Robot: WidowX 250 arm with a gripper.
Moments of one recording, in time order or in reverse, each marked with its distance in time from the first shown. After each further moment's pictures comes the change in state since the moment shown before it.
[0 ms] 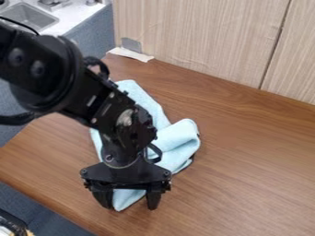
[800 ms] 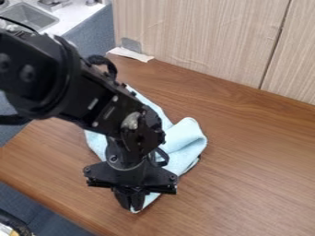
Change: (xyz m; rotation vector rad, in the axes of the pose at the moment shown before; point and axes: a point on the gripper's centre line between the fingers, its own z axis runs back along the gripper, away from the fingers) arm -0.006 -0.008 0.014 0.012 -0.005 -0.065
